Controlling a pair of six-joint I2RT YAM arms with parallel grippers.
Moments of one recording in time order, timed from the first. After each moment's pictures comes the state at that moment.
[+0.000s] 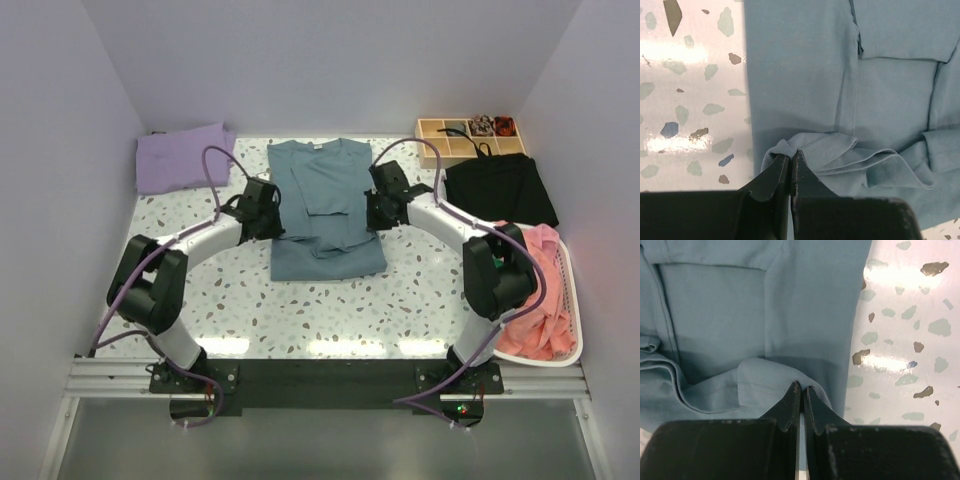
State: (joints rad) left arm -0.43 1.65 1.03 -0.26 -0.08 -0.57; right arm 0.44 1.77 1.27 -0.49 0.03 0.37
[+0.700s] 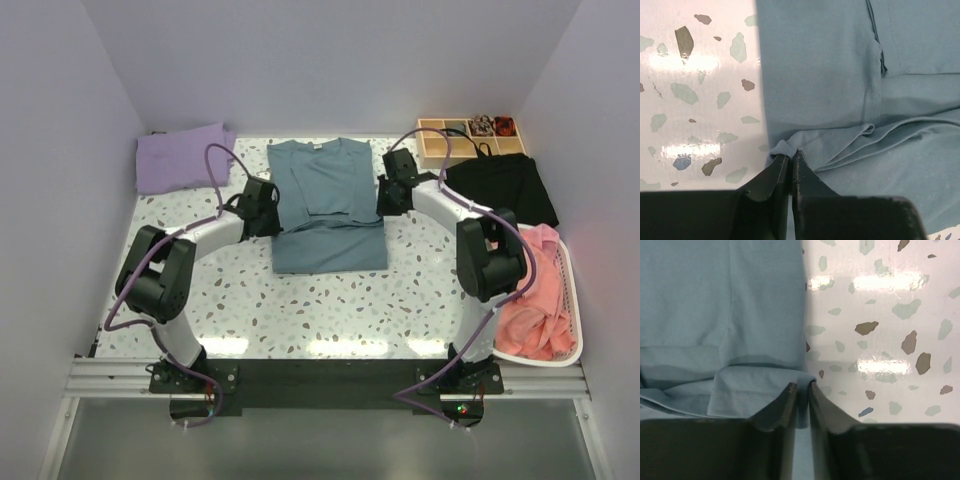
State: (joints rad) left arm -0.40 1.75 1.04 -0.18 -0.08 -0.49; right arm 0.33 1.91 1.40 -0.46 0.09 0.38
